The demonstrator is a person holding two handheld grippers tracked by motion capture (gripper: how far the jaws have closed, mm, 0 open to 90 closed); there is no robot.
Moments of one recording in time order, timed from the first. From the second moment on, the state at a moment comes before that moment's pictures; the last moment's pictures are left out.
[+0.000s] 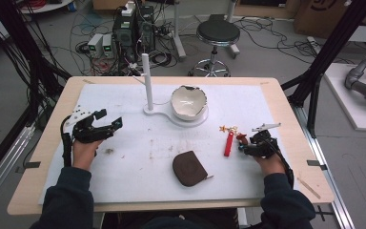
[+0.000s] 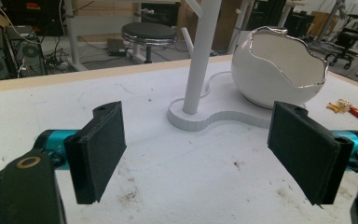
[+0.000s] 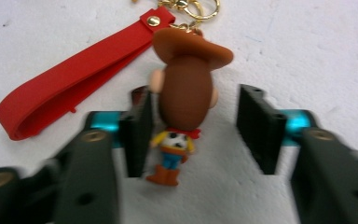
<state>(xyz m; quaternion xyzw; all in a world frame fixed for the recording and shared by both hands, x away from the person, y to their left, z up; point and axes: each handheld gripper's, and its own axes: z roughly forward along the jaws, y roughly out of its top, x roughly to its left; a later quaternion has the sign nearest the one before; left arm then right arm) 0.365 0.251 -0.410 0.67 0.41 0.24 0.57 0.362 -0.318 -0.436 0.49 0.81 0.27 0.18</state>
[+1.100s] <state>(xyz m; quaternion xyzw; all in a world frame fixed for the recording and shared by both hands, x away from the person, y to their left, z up) 0.368 0.250 -0.413 0.67 0.42 0.23 0.57 0.393 -0.237 -0.325 0.31 0.79 0.47 0.25</state>
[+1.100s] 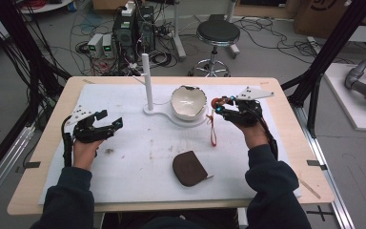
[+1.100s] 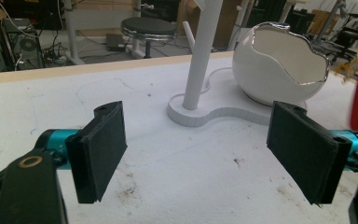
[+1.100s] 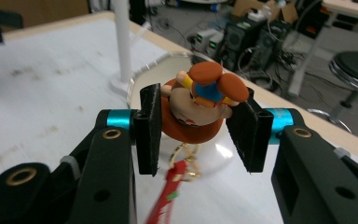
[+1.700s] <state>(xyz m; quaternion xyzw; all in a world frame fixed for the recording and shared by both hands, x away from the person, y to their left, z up) 0.368 0.251 -0.413 0.66 0.42 0.23 0.57 0.425 -0.153 -0.279 0.23 0.79 0.53 0.21</state>
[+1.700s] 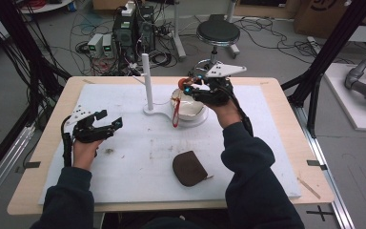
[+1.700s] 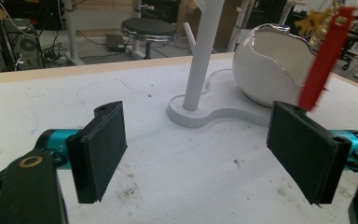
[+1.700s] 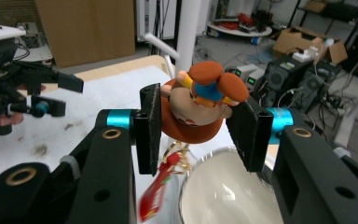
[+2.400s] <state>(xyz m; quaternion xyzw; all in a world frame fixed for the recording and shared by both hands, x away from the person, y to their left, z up) 0.368 0.254 -0.414 0.66 0.43 0.23 0.57 0.456 -0.092 -0.254 0.20 0.78 0.56 0.18</state>
